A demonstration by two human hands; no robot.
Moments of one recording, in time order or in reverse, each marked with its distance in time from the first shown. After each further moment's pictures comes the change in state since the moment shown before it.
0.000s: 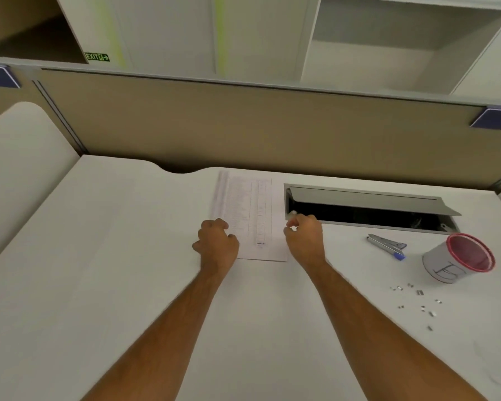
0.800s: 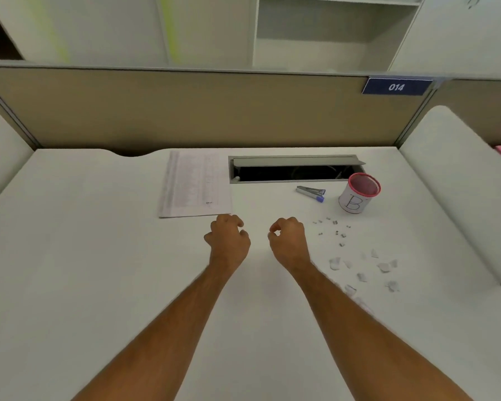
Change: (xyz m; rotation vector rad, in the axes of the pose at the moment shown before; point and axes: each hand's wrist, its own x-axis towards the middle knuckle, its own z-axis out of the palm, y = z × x) left_hand -0.189 0.049 0.041 0.132 -0.103 0.290; right_hand -0.158 0.081 -0.103 -0.088 0.024 0.019
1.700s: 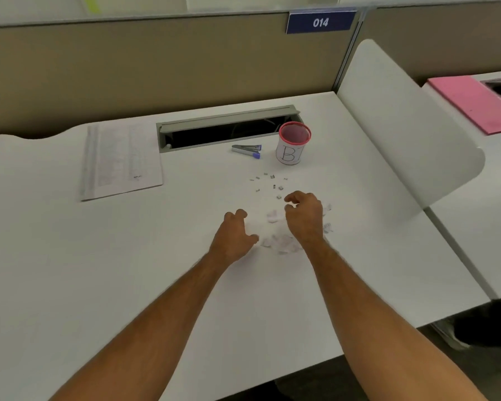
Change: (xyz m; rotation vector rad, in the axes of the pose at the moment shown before) left_hand -0.082 0.069 0.111 0.011 -0.527 0.176; right_hand -0.037 0.147 -0.103 0.163 0.201 0.296
